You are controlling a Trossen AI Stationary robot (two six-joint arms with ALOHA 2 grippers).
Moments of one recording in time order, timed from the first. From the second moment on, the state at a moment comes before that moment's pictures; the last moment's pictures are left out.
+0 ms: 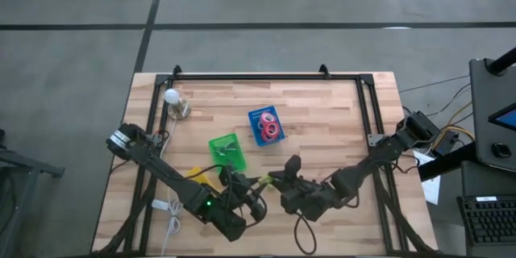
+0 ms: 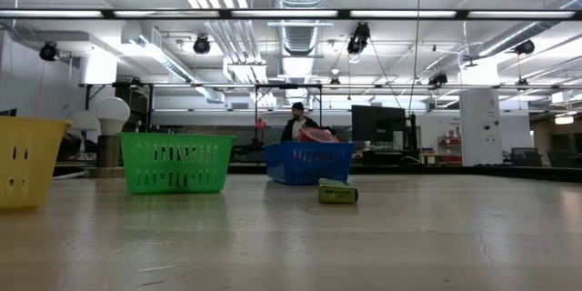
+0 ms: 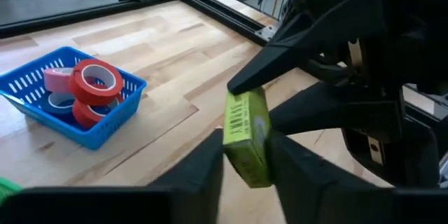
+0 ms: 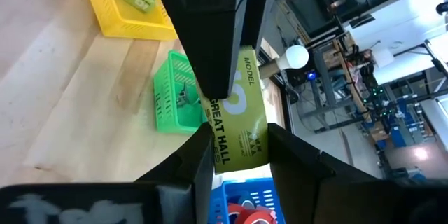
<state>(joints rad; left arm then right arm) -0.62 1.82 1.47 -0.47 -1.03 -1.06 0.60 1.70 1.19 -0.12 0.89 -0.38</state>
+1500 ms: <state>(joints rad) -0.57 1.76 1.27 -0.41 -0.61 -0.76 0.59 1.70 0.95 -0.22 0.52 0.19</state>
